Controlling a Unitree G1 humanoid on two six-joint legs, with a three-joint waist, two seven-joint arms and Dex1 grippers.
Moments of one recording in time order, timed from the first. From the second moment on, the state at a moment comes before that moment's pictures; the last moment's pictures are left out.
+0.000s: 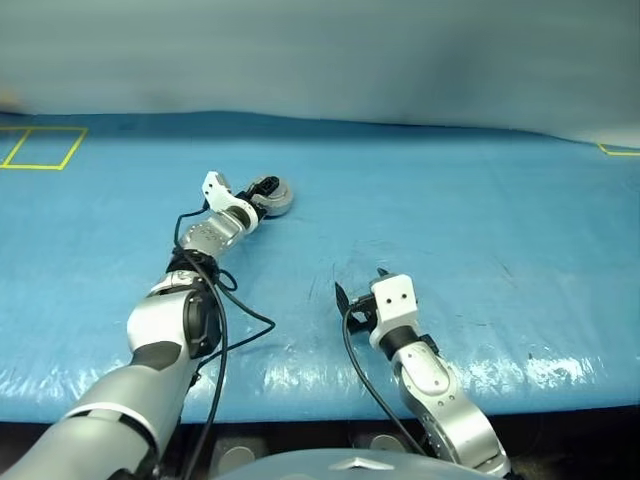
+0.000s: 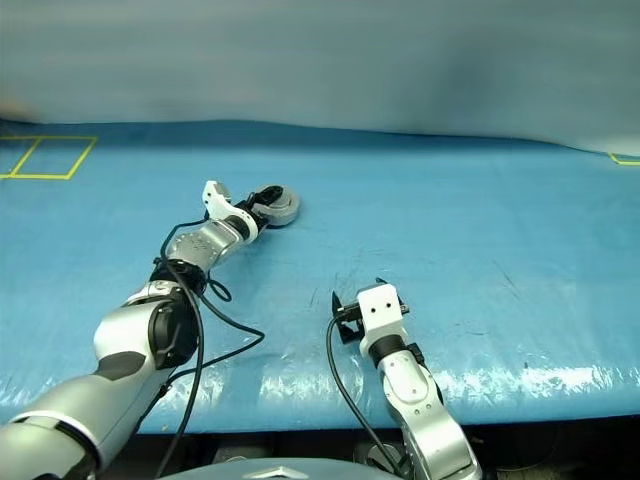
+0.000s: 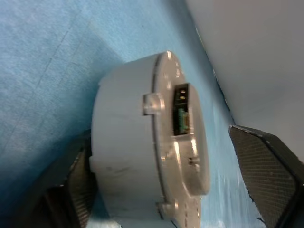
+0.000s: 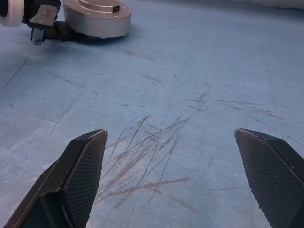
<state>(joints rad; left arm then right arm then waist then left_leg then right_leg) -0.94 0.21 0.42 1.11 -0.72 0.48 -0.25 0.20 -0.18 0.36 -0.47 0.05 0.38 -0.04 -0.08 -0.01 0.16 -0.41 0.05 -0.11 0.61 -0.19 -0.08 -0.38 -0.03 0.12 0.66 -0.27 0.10</state>
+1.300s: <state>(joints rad) 0.34 0.11 0.02 -0.25 -0.08 -0.04 -0.07 0.34 -0.03 0.17 -0.35 -0.04 0.13 -0.04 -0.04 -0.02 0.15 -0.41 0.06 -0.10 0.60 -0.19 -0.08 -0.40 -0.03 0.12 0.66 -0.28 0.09</state>
